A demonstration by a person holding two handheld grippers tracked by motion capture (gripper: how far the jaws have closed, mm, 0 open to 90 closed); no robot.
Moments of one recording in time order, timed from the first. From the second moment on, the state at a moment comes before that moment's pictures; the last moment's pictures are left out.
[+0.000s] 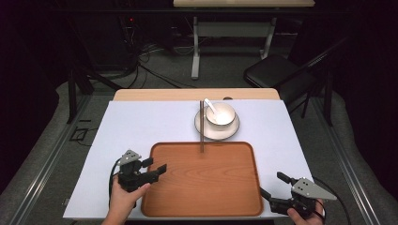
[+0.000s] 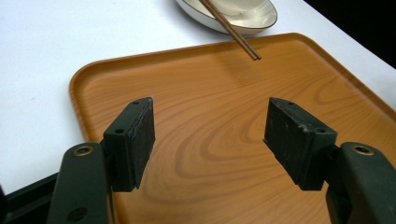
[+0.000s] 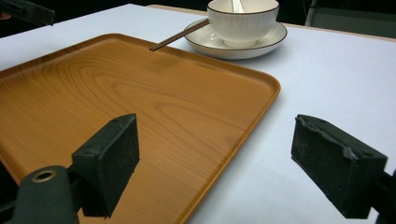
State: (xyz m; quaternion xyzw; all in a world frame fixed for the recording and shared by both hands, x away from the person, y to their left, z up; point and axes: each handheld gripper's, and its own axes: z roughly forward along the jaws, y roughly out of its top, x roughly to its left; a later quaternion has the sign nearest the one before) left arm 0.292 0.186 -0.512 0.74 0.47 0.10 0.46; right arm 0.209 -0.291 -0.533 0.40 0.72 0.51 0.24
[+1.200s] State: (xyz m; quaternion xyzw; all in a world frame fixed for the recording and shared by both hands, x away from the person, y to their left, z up) left arm 0.399 0.125 -0.475 0.72 0.51 0.04 0.46; right arm 0.211 -0.294 -0.534 0.40 0.72 0.52 0.24
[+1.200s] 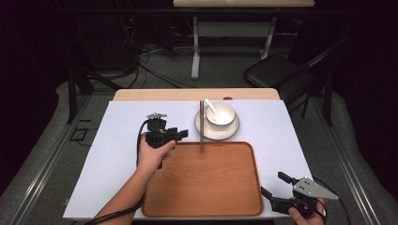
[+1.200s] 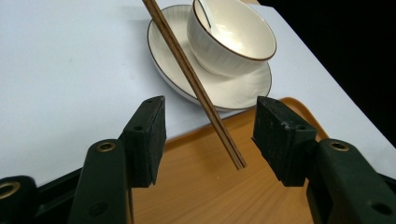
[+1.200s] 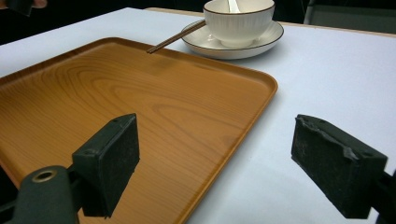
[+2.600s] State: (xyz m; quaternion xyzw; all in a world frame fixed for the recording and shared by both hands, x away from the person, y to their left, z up) left arm 0.445 0.083 -0.518 0.71 0.57 -0.08 0.41; right arm 0.211 -0.295 -0.534 0.40 0.72 0.52 0.23
